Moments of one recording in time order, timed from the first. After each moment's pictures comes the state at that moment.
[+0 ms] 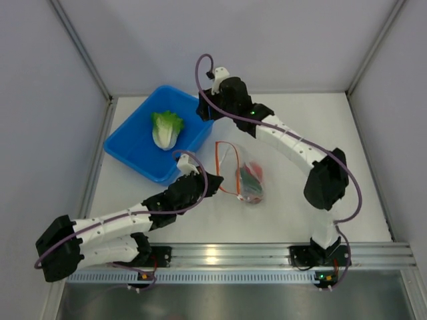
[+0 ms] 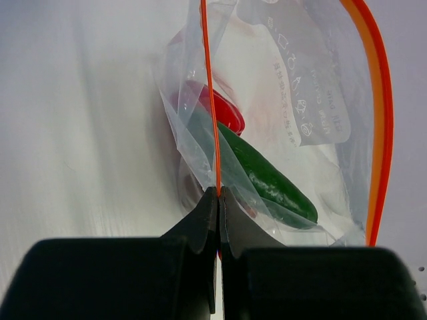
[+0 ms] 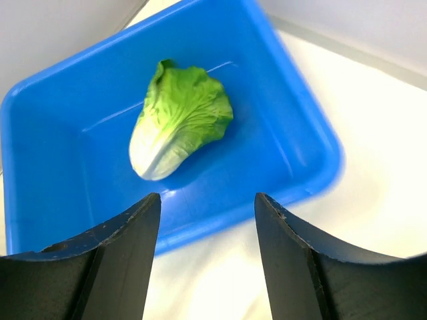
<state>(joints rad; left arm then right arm) -1.00 1.04 0.50 0.25 -0.38 -0.94 0.71 1.98 1.87 -0.24 -0.06 0.20</state>
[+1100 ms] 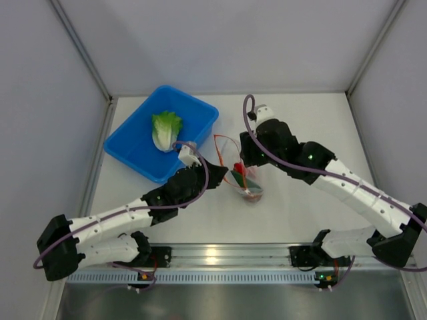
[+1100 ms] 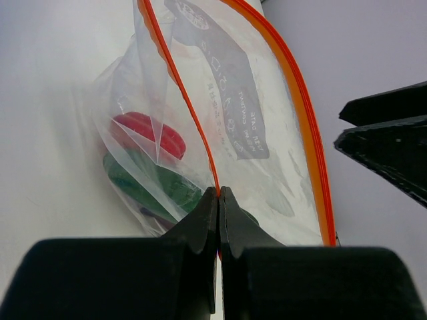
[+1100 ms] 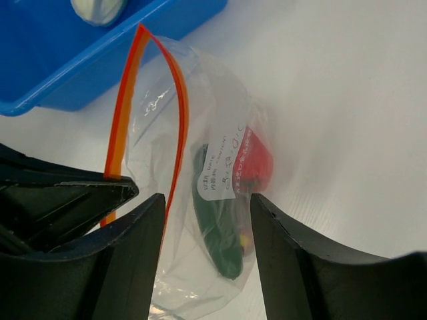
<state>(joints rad) -1.00 1.05 0.63 0.21 -0.38 -0.92 0.88 1.26 1.36 -0.74 0.30 0.34</state>
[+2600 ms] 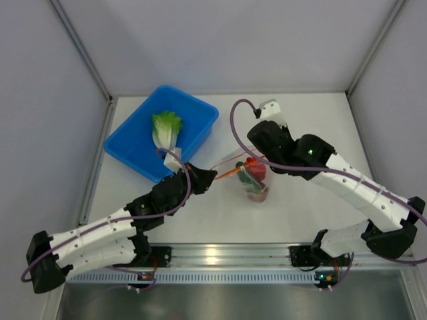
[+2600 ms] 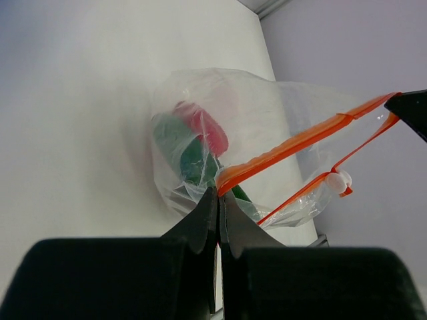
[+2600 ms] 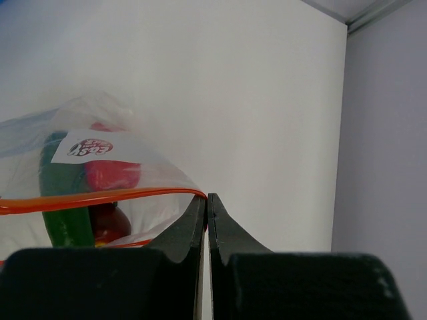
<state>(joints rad) -1.01 0.82 0.57 0.05 -0.45 -0.95 0.96 1.32 1.55 -1.09 0.86 0.28</state>
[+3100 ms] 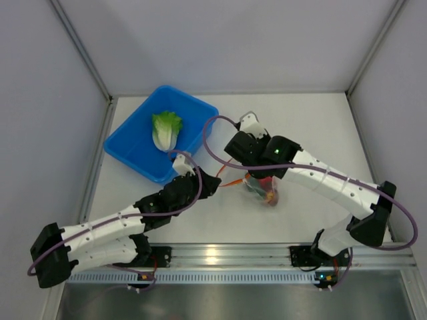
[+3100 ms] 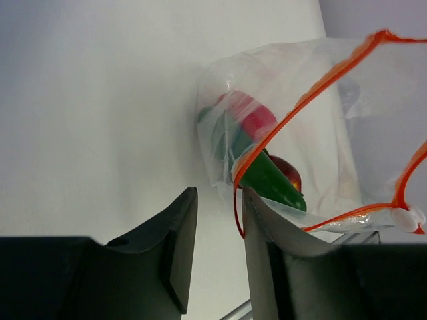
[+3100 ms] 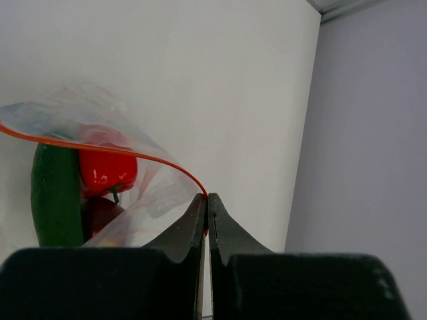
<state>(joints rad) -1.00 0.96 0.53 0.08 -0.39 -0.94 1.03 1.49 1.58 -1.21 0.97 0.27</state>
